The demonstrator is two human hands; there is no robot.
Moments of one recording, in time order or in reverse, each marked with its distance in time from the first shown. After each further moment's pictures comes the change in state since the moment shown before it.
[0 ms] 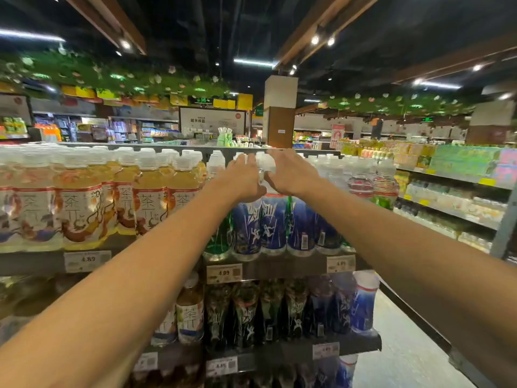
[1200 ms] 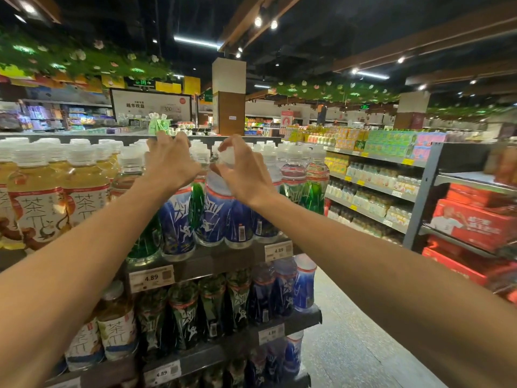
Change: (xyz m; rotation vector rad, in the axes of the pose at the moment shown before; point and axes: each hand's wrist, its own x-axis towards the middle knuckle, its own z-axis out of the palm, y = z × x) left_hand 0.030 0.024 0.017 -0.160 0.232 -0.146; right_hand -0.047 0.040 -0.005 0.384 0.311 0.022
